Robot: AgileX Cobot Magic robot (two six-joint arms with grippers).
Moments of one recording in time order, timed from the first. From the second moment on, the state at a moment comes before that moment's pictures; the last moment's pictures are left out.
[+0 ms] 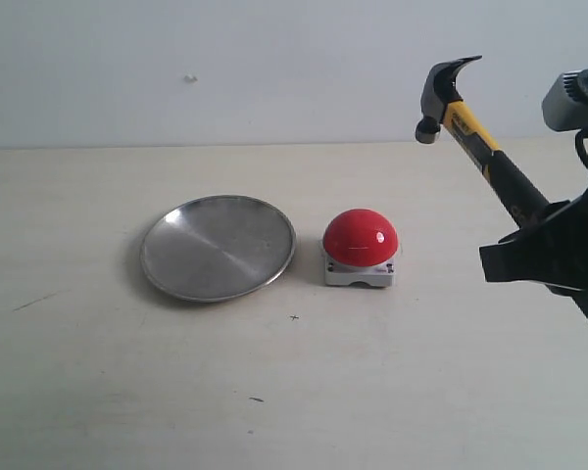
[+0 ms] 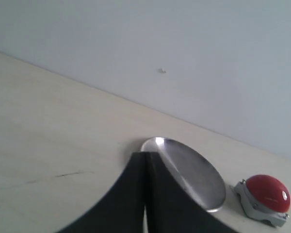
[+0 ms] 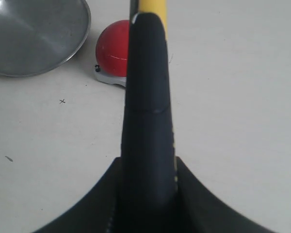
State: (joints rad) left arm 0.05 0.01 0.00 -0.87 0.26 0.45; right arm 0.39 1.01 -0.66 -0.24 0.56 0.44
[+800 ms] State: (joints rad) left arm 0.05 0.01 0.00 -0.88 0.37 0.45; right arm 0.39 1.01 -0.66 -0.24 0.55 0.44
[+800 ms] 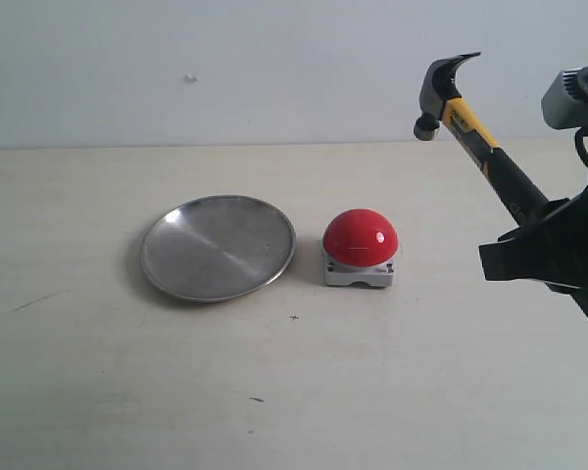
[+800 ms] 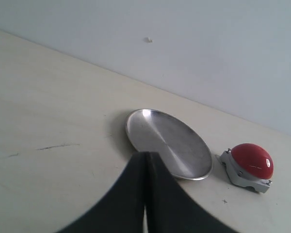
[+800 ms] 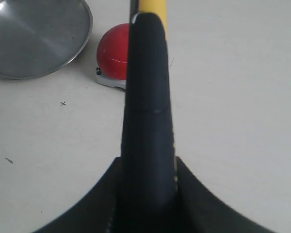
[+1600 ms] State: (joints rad) left arm 0.05 0.01 0.00 -0.87 0.37 0.45; right arm 0.39 1.15 -0.58 -0.21 0.40 0.42
